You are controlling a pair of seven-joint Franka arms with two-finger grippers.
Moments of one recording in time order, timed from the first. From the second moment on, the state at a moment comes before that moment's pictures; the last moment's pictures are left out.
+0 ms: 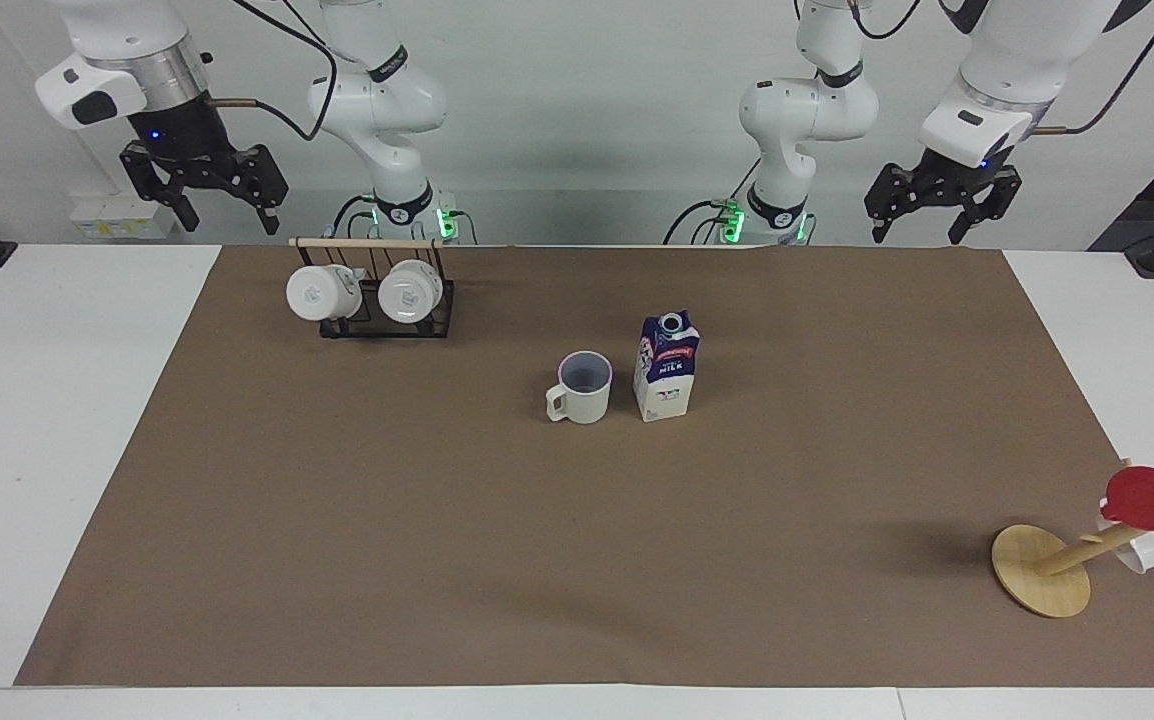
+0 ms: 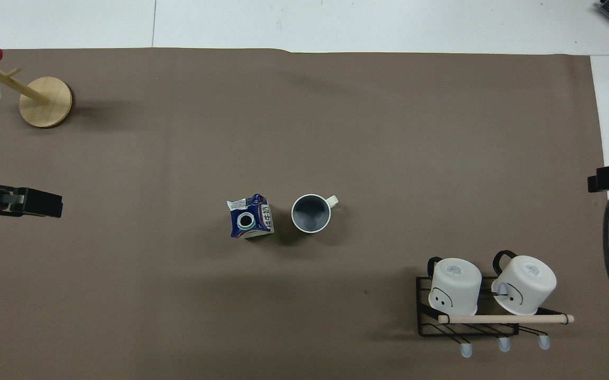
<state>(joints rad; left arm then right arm) -0.11 -0.14 -0.03 -1.67 0.03 1.51 -0.02 0.04 -0.09 -0.09 -1.55 -0.02 1.51 0.00</state>
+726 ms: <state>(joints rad) -0.11 -0.14 -0.02 -1.67 0.03 1.51 -0.02 0.05 -0.09 -0.08 -1.55 -0.02 1.50 0.06</state>
